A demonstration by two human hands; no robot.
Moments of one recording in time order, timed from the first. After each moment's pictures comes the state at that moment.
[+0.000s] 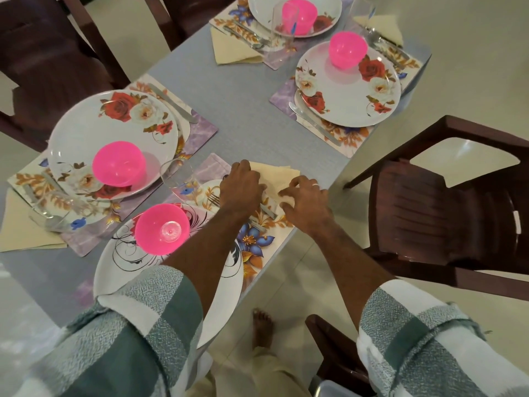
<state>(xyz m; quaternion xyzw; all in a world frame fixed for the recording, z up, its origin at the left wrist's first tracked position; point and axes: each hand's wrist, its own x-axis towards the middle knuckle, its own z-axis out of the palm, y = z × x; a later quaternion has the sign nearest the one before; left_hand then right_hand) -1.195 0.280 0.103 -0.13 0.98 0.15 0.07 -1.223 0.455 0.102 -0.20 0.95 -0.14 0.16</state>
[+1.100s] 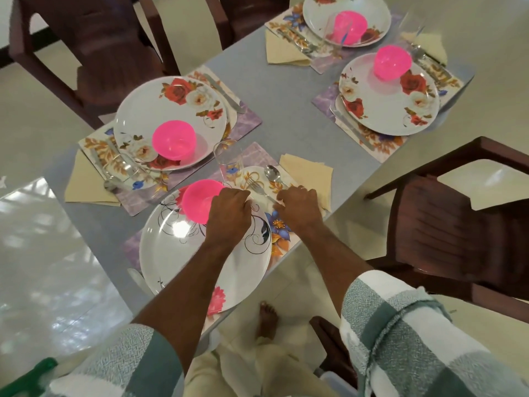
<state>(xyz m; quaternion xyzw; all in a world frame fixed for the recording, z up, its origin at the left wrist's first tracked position) -1.047 0.244 0.131 -0.21 0.94 0.24 -0.08 -1.168 0.382 0.105 -0.30 0.94 -0.04 0.16</state>
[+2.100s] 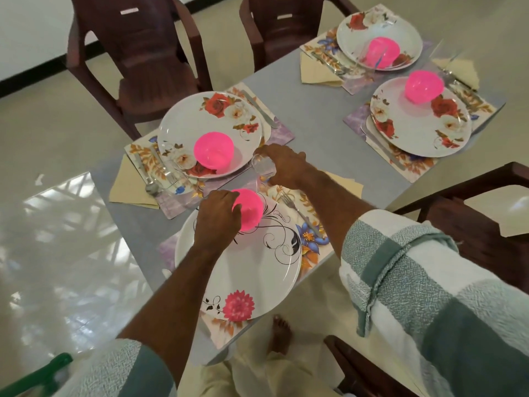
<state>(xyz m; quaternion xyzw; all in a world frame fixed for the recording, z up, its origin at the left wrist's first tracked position) -1.005 0.159 0.143 -0.27 0.94 0.20 -0.06 -1.211 0.257 0.176 -0.42 0.86 -0.16 0.25</state>
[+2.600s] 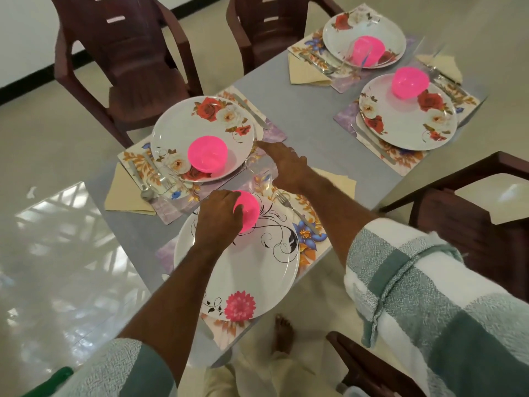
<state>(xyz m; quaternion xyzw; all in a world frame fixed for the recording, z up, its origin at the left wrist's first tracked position) -1.010 0.163 0.155 -0.23 0.95 0.20 -0.05 -1.203 0.276 0.175 -0.39 0.87 -0.19 0.22</state>
